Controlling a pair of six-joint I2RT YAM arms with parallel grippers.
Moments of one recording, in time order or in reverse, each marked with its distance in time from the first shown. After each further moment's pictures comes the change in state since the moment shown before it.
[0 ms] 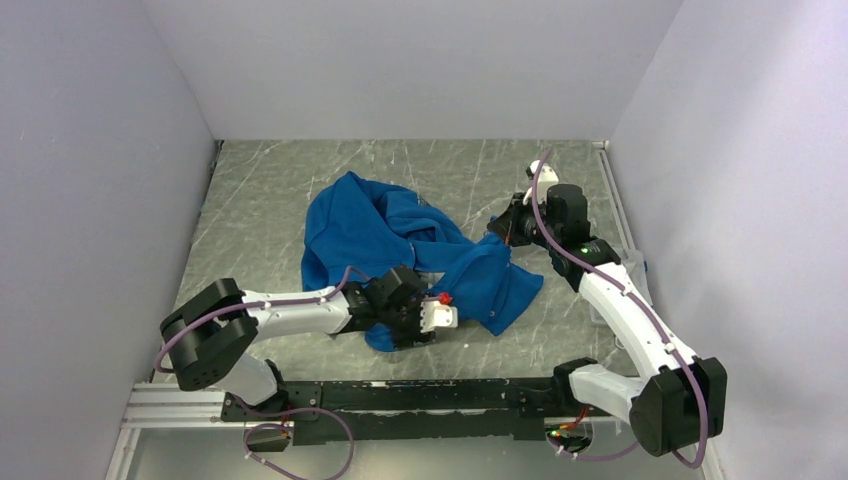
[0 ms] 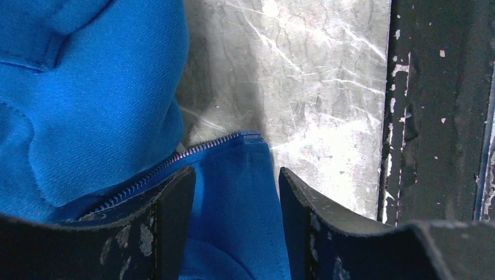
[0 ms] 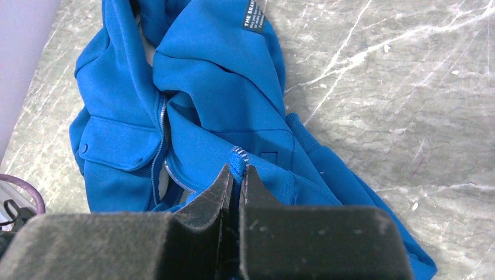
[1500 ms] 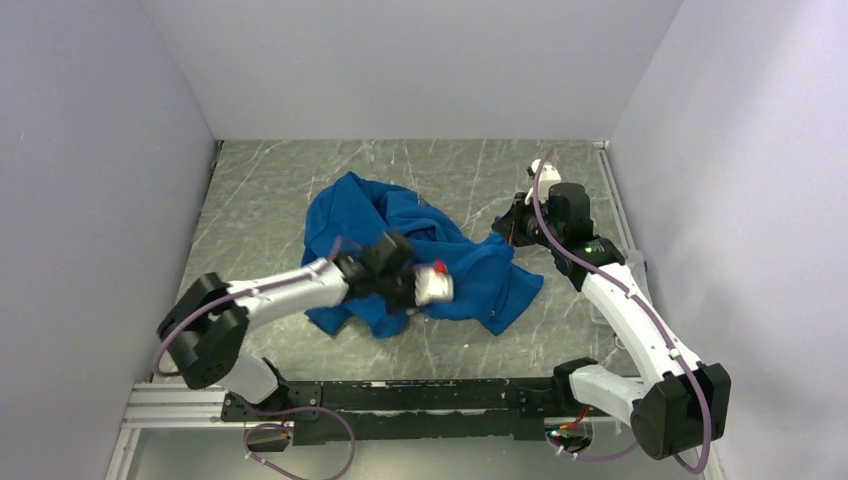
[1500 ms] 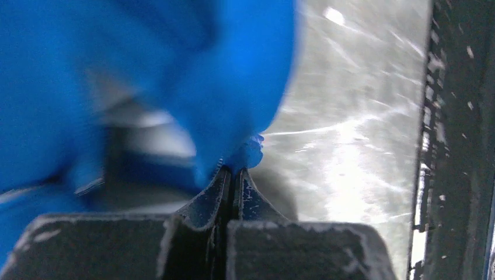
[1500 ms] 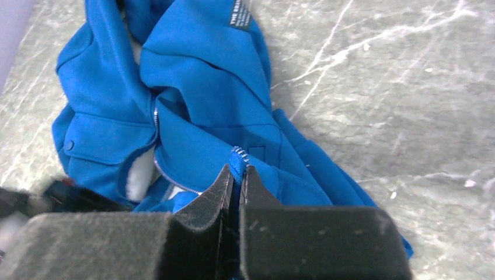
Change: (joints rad) left arm 0.104 0.029 0.143 -0.190 0.070 0.141; right arm 0.001 -0.025 0.021 -0.057 0.023 -0.035
